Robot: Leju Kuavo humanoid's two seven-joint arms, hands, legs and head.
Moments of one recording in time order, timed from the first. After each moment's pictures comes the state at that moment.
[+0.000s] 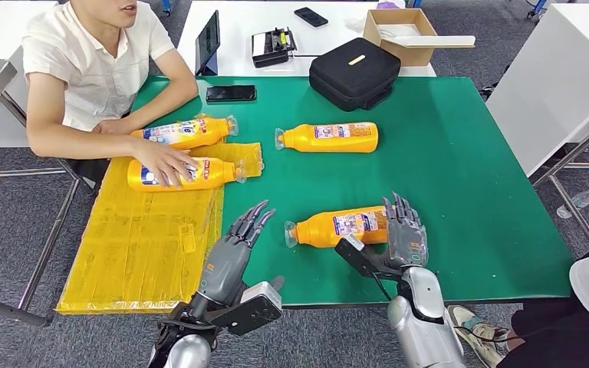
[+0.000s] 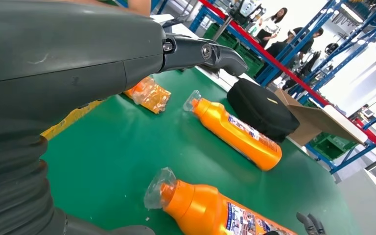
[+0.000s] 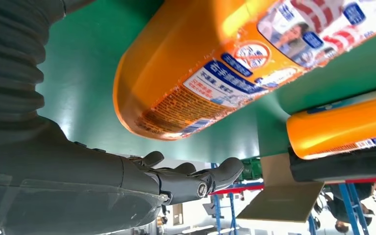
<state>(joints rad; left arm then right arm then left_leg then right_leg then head) -0.04 -0.27 -0.47 -1.44 -0.85 0.11 -0.27 -0.16 0.04 0.01 -1.08 1.41 -0.29 -0.14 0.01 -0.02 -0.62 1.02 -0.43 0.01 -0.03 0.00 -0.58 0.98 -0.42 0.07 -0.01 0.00</state>
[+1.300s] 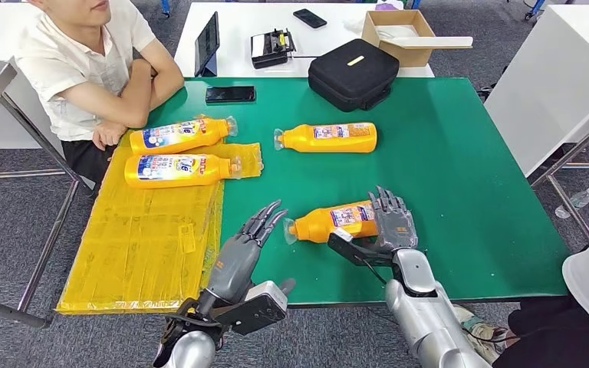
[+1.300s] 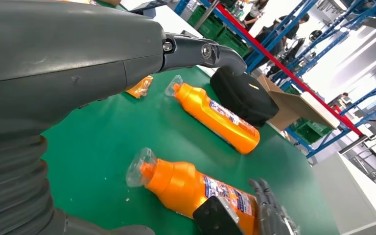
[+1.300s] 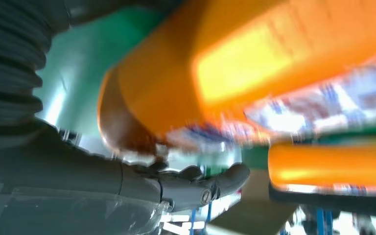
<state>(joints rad) -0.07 -0.27 -0.51 -1.43 -0.77 0.07 -0.27 -0.33 -0.04 0.13 -0.81 1.48 -0.23 -0.07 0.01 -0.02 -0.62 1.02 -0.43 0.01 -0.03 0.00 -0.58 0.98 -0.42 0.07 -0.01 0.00</state>
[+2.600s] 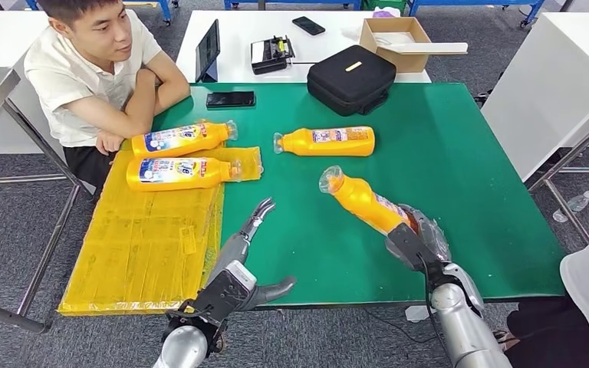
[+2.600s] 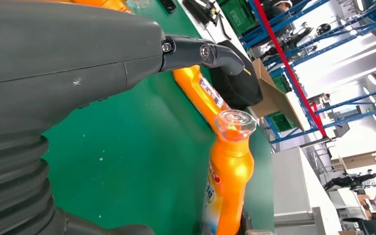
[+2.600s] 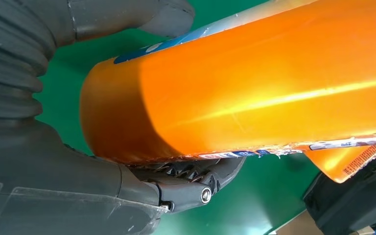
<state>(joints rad) -0.06 -0.27 -0.49 -1.41 -0.43 0.00 -0.27 -0.17 -0.14 -0.02 -0.97 0.75 0.11 -0.35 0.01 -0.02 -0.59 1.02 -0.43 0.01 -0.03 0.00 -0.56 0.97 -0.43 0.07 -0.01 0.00</state>
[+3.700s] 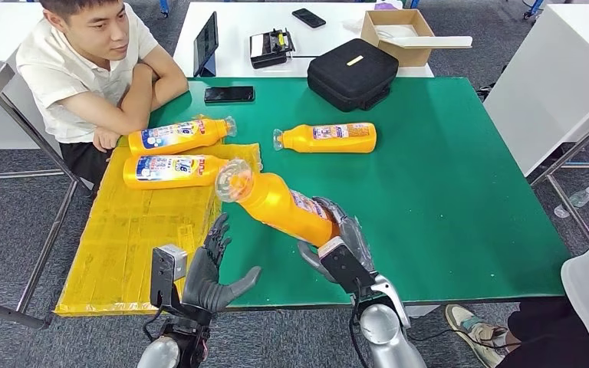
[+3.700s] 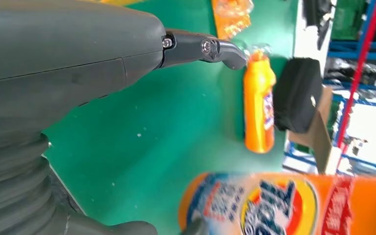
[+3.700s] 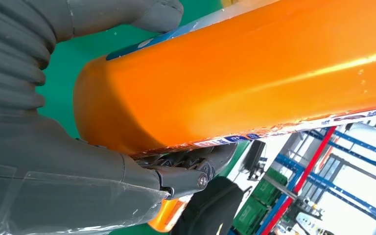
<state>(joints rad) 0.03 -0.29 -0.34 -1.41 0.04 -0.03 -0.17 -0.01 0.16 0.24 -1.47 0.63 0.09 -0.38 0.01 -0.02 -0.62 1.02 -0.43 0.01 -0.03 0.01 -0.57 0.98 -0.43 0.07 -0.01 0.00</state>
